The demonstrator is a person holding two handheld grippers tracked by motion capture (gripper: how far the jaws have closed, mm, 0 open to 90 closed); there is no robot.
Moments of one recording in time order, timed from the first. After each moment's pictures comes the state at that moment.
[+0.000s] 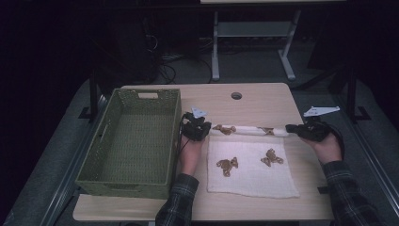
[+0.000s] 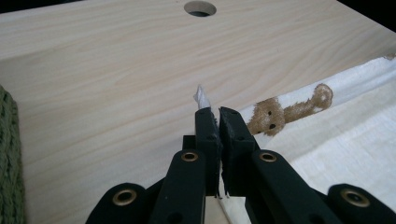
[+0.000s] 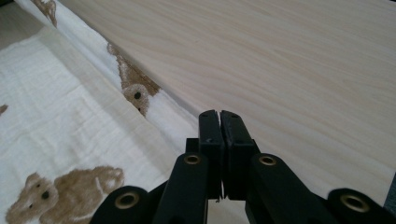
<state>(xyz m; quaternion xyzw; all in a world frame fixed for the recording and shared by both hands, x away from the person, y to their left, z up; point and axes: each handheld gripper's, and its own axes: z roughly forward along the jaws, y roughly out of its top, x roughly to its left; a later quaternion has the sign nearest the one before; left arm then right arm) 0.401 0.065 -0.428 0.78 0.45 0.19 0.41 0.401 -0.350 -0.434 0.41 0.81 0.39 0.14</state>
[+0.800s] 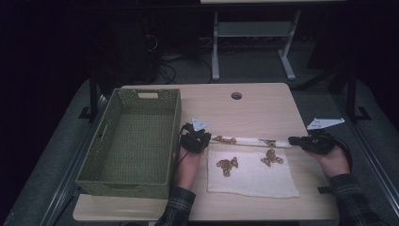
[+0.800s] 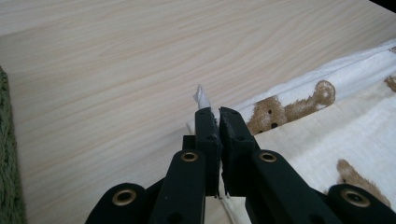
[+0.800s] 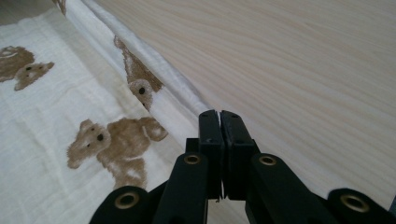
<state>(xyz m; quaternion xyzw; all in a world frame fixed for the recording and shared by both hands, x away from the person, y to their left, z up) 0.363 0.067 -0.433 0.79 0.43 0.19 0.40 0.358 -0.349 -0.435 0.39 0.83 0.38 0.13</state>
